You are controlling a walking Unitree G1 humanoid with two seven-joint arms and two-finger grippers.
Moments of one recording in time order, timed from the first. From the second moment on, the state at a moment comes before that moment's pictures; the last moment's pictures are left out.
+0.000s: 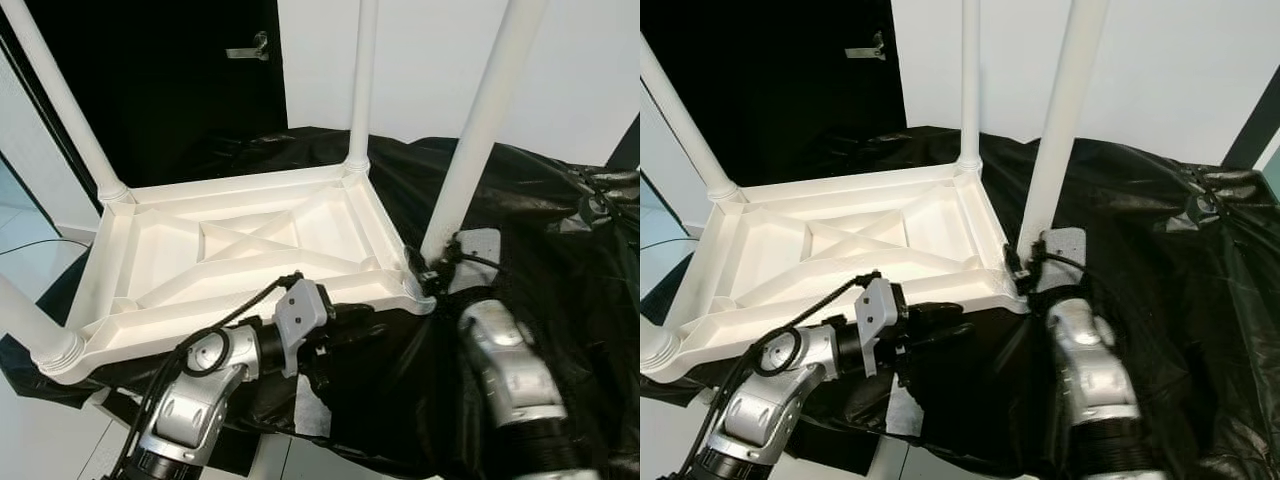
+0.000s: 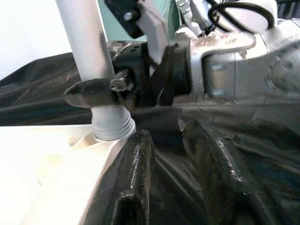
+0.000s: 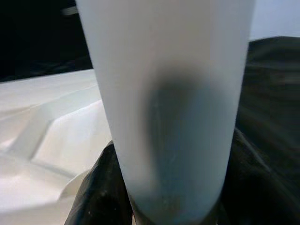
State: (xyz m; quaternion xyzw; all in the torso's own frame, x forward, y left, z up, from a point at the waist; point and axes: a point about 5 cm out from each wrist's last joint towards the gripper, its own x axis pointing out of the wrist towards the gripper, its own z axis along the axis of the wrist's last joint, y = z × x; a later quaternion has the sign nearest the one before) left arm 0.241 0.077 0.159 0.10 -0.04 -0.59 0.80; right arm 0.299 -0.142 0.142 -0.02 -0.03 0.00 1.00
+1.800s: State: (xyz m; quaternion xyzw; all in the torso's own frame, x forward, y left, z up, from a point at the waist) left arm 0.247 0.080 0.166 0.10 -0.05 -0.59 0.80; right arm 0.330 -0.178 0.146 -0.11 0.01 0.39 0.92
